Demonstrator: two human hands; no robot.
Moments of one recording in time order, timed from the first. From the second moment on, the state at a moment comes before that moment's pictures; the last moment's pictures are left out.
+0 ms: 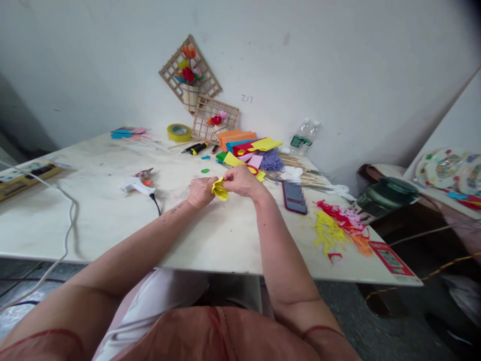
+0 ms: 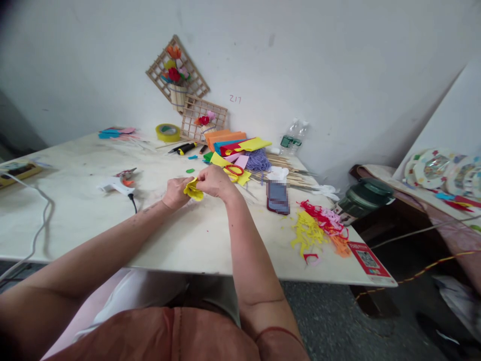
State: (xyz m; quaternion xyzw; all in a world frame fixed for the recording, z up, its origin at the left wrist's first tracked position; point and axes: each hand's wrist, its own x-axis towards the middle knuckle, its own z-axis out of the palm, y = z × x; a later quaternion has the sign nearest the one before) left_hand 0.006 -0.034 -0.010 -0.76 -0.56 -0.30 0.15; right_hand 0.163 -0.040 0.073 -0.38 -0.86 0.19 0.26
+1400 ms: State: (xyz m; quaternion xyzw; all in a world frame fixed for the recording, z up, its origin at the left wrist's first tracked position) left_hand 0.006 -0.035 -0.013 -0.71 -0.60 -0.33 0.16; right_hand 0.150 -0.032 0.067 -0.47 -0.84 0.13 0.24
